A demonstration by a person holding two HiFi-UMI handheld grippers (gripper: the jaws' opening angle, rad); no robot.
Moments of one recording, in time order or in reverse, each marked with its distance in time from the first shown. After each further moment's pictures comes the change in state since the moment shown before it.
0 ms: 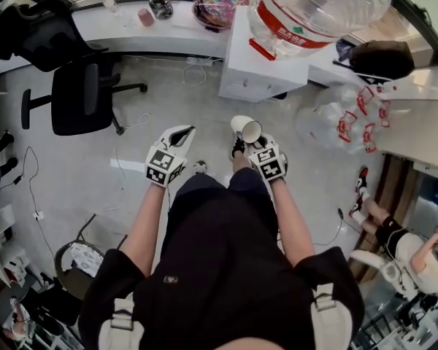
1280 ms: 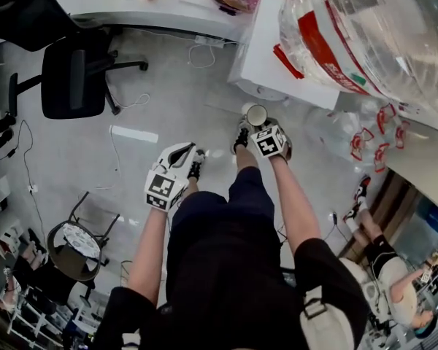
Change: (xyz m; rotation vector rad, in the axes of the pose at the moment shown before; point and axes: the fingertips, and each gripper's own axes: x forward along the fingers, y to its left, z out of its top) left arm 0.045 0.028 -0.054 -0.173 0.078 0.097; right arm 0.184 -0.108 -0.057 -0.093 0.282 -0.004
